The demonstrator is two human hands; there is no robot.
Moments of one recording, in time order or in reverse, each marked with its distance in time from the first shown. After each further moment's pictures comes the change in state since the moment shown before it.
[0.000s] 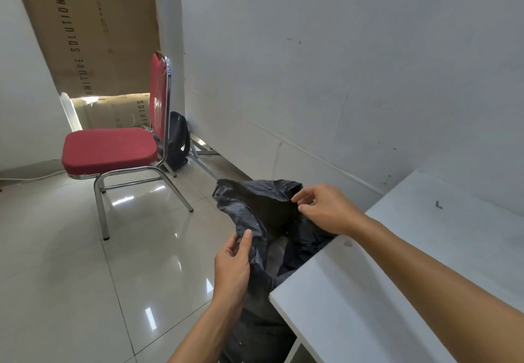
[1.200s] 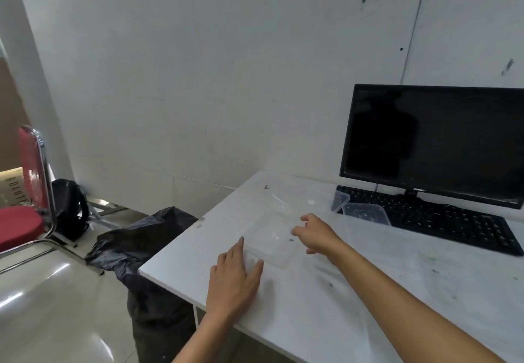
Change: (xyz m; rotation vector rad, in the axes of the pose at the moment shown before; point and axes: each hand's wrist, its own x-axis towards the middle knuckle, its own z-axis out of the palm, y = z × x) left_hand -0.236 -0.032 0.138 1.090 -0.408 0.645; right_hand -0.319 0.128 -0.094 0.420 0.370 0.536
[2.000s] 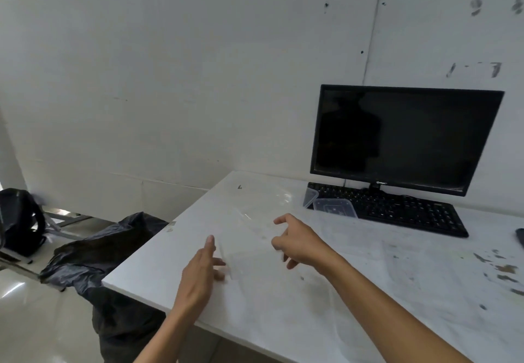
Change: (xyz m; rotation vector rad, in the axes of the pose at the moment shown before) left_hand 0.002 0.011 -0.024 -0.621 -0.059 -0.272; right_hand -0.046 0.006 -0.015 0.036 -0.059 -0.058
